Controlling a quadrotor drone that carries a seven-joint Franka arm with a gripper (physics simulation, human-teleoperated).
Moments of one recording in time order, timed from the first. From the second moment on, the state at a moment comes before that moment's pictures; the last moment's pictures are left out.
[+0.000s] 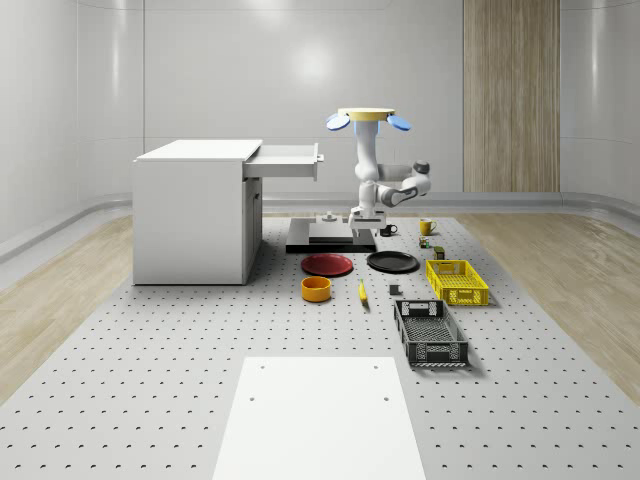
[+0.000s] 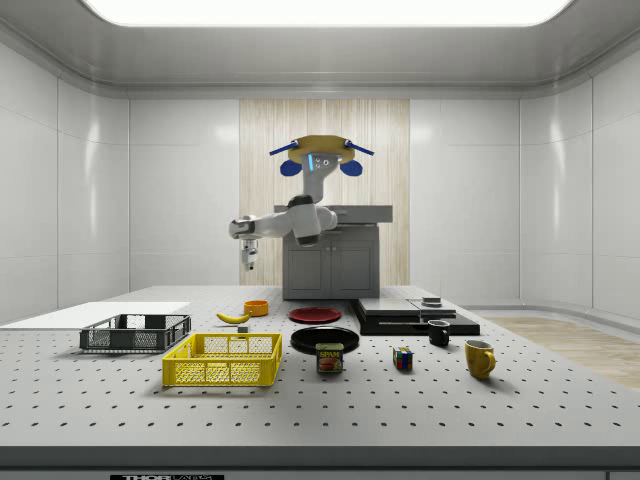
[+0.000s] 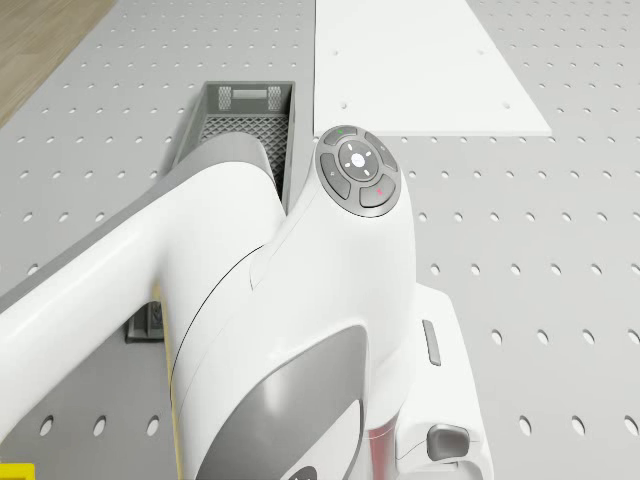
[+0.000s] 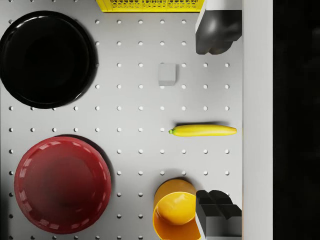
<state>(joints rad) 1.40 -1.54 -1.40 -2.74 1.74 1.61 -0.23</state>
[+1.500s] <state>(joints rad) 1.41 -1.57 -1.40 -2.74 1.73 1.64 -0.23</state>
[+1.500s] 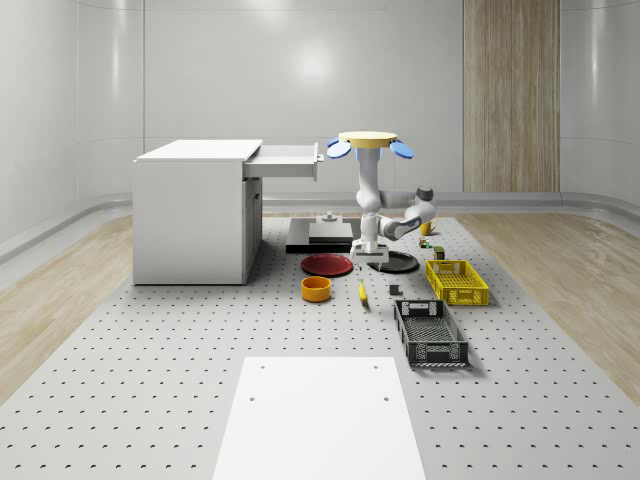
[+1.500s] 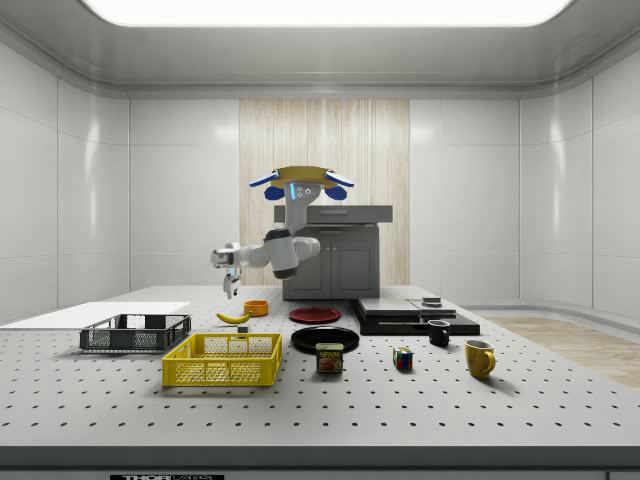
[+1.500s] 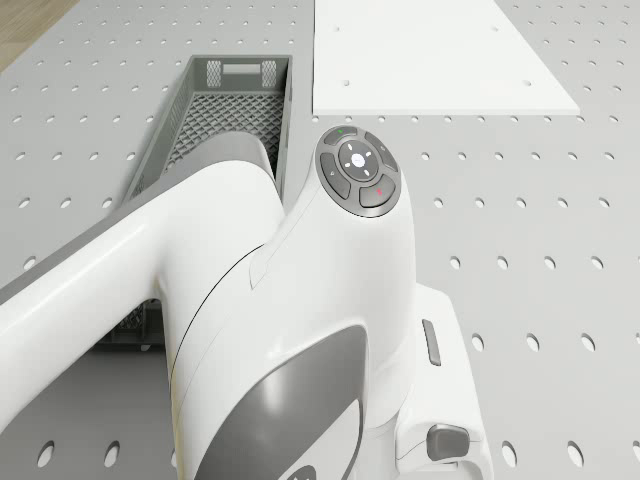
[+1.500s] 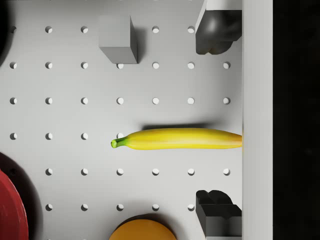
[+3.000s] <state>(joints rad) 1.57 -1.55 -1.20 -2.67 1.91 1.72 -0.34</state>
